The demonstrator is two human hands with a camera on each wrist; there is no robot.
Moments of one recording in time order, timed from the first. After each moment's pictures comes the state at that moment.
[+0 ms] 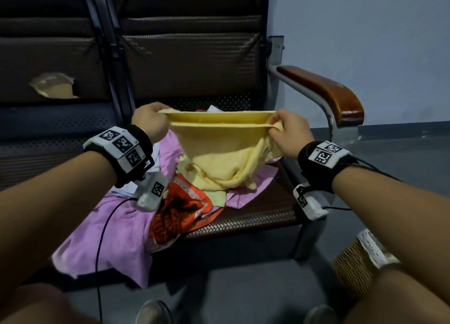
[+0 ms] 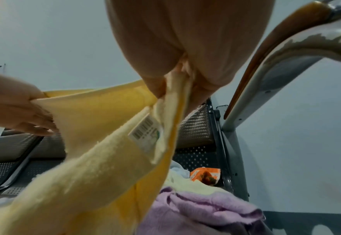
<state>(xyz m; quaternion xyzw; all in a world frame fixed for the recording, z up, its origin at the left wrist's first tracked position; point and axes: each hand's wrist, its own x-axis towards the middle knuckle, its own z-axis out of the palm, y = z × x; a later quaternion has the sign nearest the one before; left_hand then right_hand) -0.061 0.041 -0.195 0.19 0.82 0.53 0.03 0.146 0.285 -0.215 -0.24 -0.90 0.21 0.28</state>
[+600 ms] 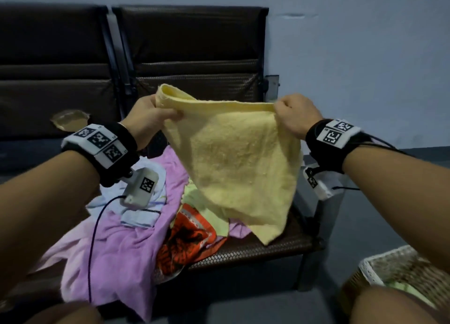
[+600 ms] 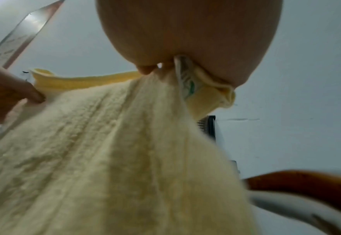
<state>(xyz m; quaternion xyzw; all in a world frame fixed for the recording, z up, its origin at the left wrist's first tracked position) -0.057 0.029 -0.097 0.34 0.67 0.65 0.12 0.134 0.287 -0.088 -0.24 -0.91 0.20 0.28</state>
